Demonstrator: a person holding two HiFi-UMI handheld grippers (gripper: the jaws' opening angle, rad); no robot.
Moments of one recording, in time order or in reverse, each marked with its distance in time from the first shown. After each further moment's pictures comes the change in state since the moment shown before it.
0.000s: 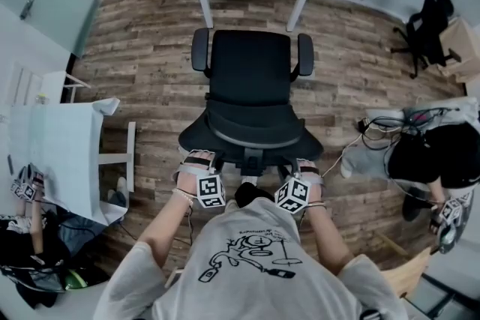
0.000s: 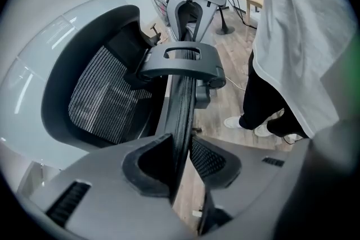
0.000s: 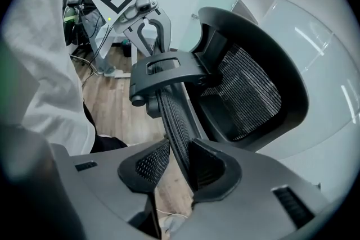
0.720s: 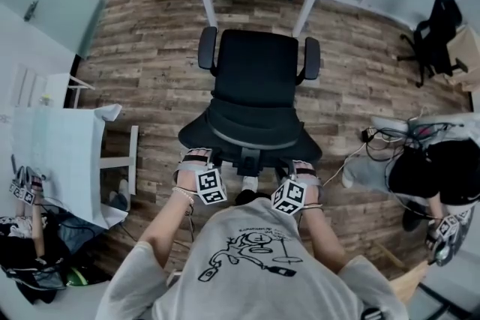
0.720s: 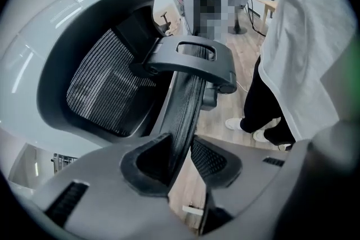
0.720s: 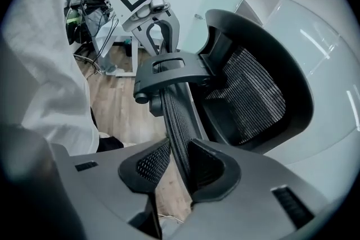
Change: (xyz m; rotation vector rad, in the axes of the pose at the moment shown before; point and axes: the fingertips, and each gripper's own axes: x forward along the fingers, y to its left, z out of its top) left arm 0.027 0.043 -0.011 -0.125 0.085 -0.043; right arm 0.023 -0.036 0.012 -0.044 -0.008 0.026
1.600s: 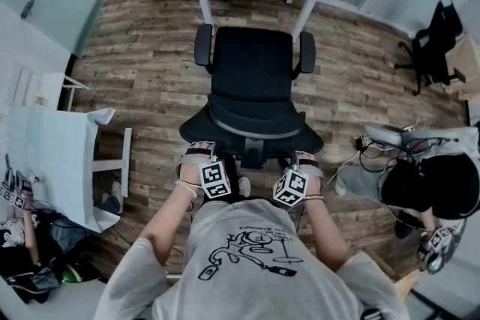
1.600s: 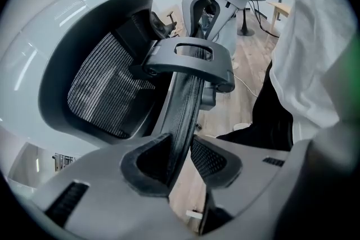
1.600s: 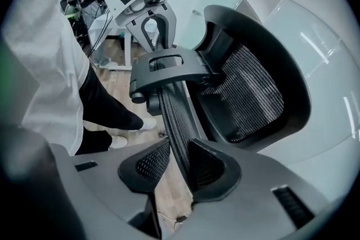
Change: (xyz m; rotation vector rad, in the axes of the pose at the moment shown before) left arm 0.032 0.051 0.041 -0.032 -0.006 0.028; right arm 0.025 -0.076 -0.025 -0.034 0.031 -0.043
